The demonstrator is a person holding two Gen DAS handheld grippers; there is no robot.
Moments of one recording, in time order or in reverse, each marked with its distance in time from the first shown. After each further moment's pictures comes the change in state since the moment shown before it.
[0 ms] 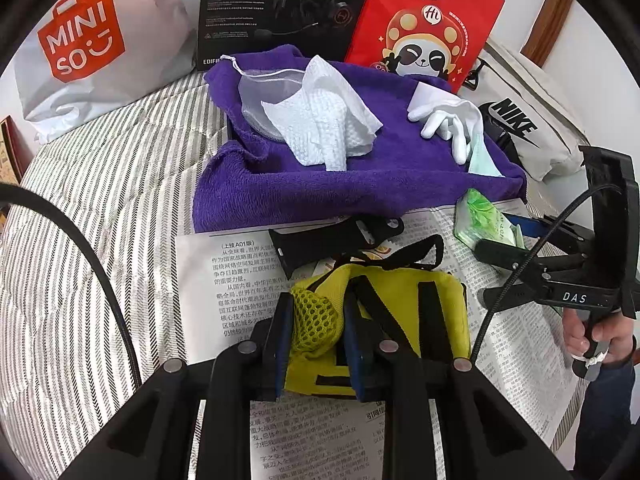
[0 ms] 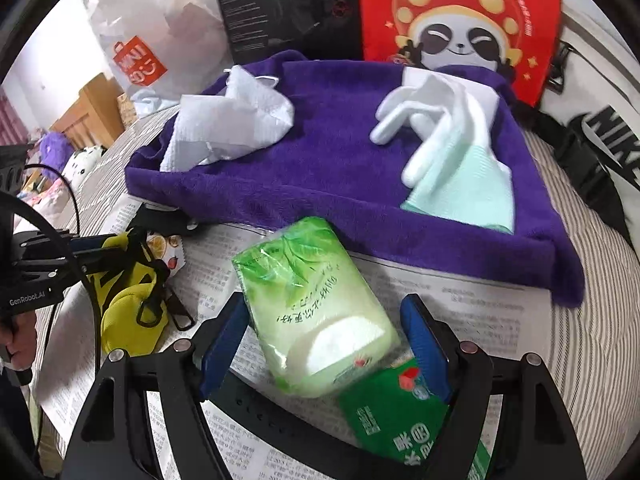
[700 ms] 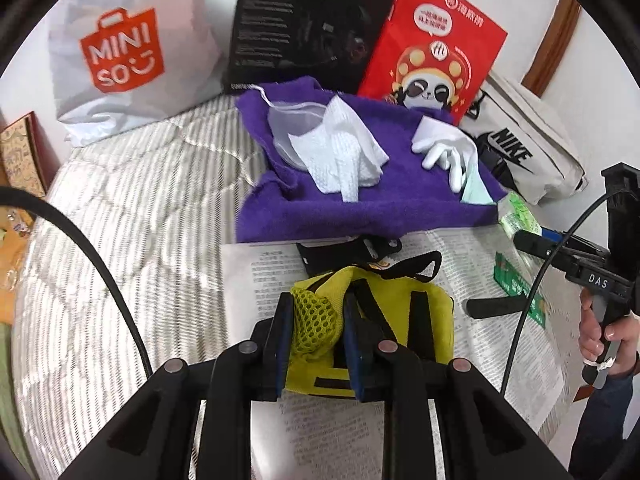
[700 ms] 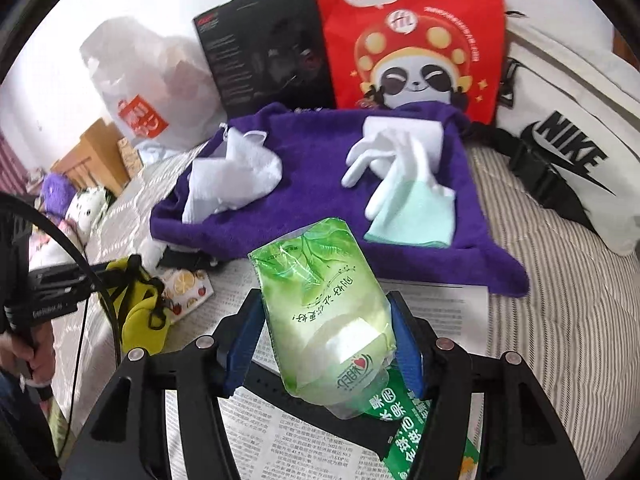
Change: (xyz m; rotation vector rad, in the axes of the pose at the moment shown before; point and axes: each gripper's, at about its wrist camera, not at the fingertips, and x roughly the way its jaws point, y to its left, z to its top) left arm -0.046 0.013 -0.004 -0.053 -0.068 0.017; right arm -0.066 -0.017 0.000 0.132 -0.102 0.005
